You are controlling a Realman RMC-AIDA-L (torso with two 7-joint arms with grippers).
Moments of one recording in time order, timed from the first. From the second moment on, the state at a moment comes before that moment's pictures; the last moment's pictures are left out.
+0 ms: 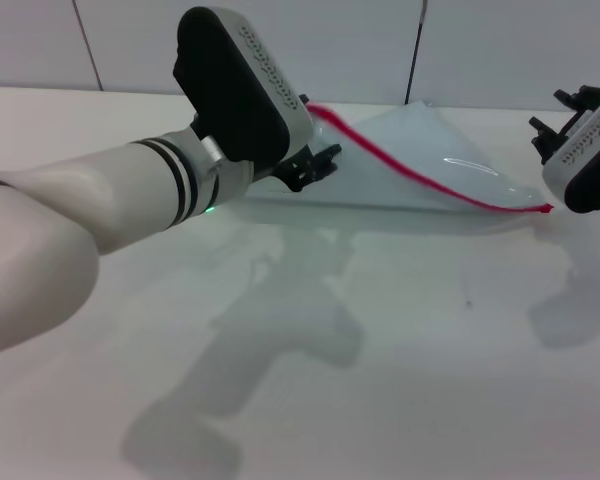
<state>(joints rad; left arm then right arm) -0.40 -2.03 1.93 1.33 2.69 0.35 -2.52 0.44 2.03 -1.70 -0.93 -2.12 -0.08 1.68</state>
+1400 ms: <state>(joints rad) -0.35 -2.03 2.03 0.77 2.39 -0.80 -2.73 0.49 2.04 -2.44 -0.54 -1.82 0.98 2.75</state>
